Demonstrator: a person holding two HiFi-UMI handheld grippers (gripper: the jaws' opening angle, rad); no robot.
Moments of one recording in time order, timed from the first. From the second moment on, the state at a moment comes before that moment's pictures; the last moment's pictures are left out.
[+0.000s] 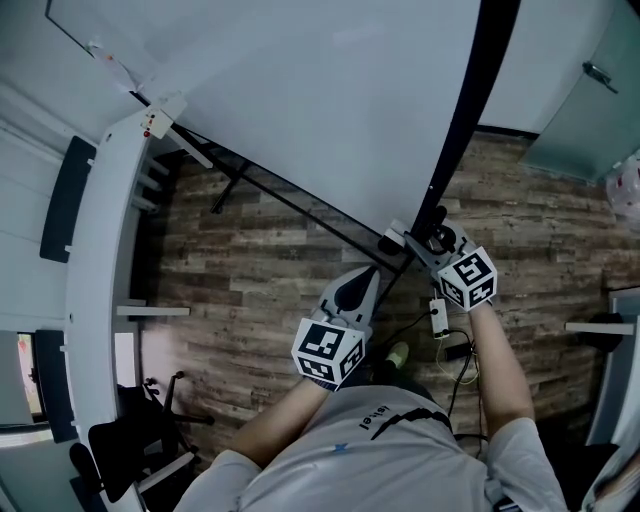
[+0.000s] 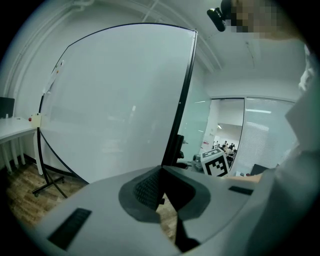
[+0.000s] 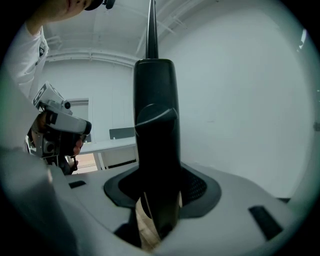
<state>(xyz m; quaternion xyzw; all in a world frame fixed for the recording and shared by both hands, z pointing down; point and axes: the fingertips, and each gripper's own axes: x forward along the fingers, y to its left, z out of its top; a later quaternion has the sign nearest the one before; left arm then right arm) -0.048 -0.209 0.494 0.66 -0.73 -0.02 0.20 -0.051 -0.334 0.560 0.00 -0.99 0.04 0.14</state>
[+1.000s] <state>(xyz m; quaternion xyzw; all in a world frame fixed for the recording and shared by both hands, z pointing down) 0.012 -0.217 0.484 0.68 -0.71 -0.03 0.19 0.060 -0.339 0.564 0.01 -0.99 0.04 0.15</state>
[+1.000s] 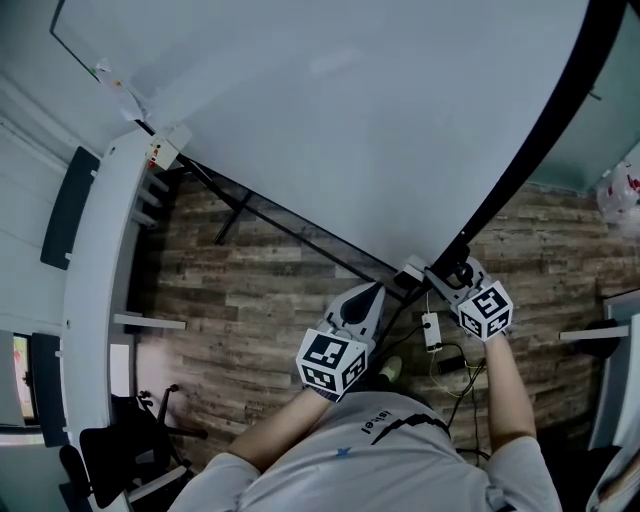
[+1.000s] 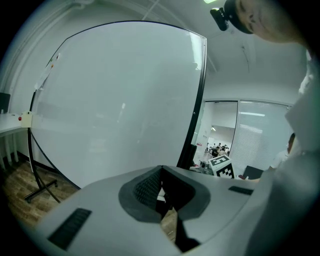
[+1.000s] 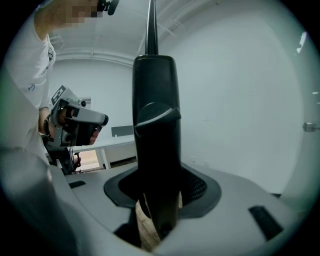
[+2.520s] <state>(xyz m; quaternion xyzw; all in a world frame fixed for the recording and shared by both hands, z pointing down) 0.060 -0.193 0.457 0.78 -0.59 0.00 0.21 0.107 -0.233 0.486 0.24 -0.95 0.20 0.07</state>
